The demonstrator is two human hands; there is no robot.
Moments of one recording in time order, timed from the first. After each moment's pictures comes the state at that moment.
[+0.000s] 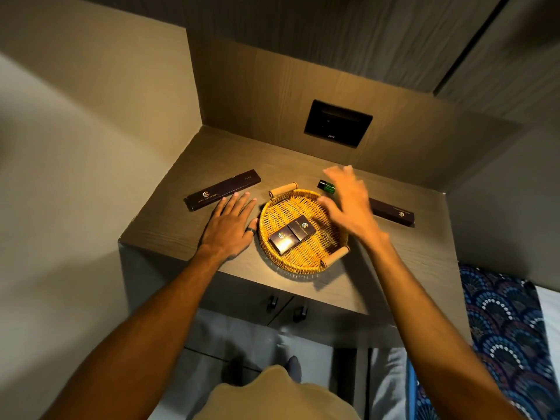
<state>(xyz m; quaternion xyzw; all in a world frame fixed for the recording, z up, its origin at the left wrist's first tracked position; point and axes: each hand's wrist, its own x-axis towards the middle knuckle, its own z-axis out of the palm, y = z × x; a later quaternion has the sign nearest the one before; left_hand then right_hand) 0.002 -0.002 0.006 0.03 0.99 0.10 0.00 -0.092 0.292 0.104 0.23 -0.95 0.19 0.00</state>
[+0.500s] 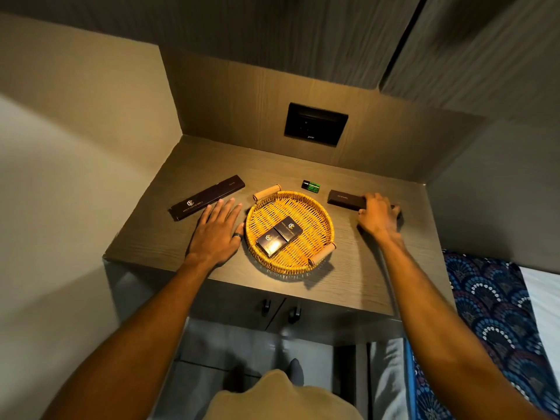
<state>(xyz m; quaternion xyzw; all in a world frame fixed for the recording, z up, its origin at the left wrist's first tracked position) 0.000 -0.002 0.004 0.03 0.99 0.11 0.00 -0.107 0.378 0.086 -0.04 -1.00 0.06 -0.06</state>
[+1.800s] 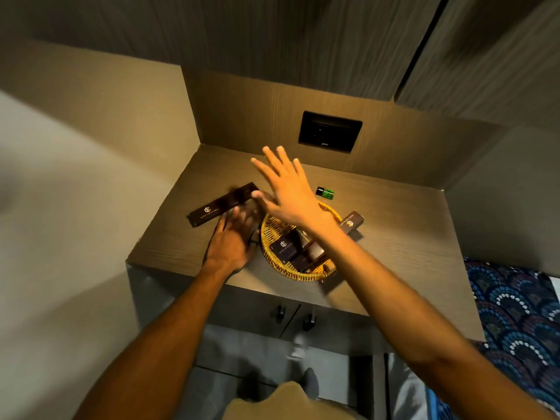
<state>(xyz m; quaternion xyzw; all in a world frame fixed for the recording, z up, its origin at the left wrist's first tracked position) 0.006 -0.052 0.036 0.02 0.99 0.10 -0.05 -0.092 0.112 0.155 0.39 -0.91 0.15 0.04</state>
